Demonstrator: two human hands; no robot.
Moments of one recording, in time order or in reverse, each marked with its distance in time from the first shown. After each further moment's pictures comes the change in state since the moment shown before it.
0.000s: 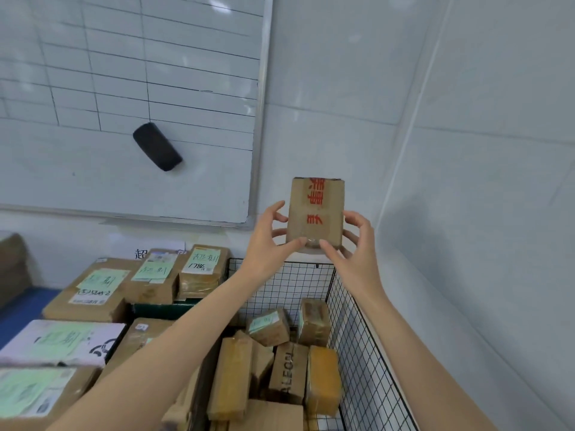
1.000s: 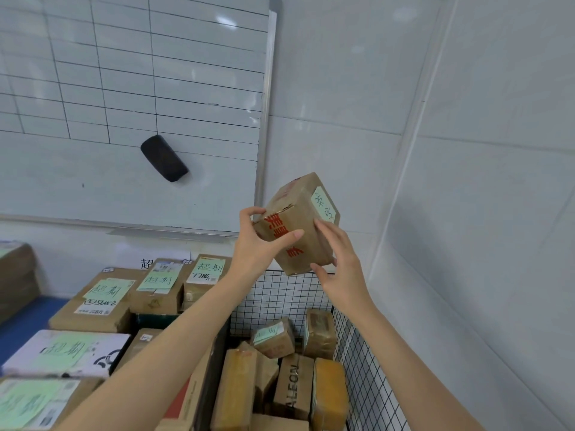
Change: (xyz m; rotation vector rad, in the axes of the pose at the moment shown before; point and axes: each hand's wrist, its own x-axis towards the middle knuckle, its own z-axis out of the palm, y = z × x) left_hand 0.006 0.014 -0.019 -0.103 0.151 -0.146; right_hand 0.002 0.005 0.020 -0.263 -0.169 -0.198
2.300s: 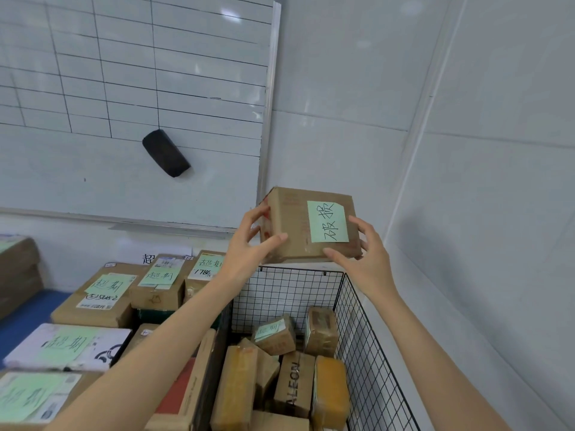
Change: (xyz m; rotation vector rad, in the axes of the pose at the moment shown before) left_hand 0.003 -0.021 -0.021 0.001 -0.111 0.045; right_hand 0.012 0.031 -0.030 0.030 0.090 0.233
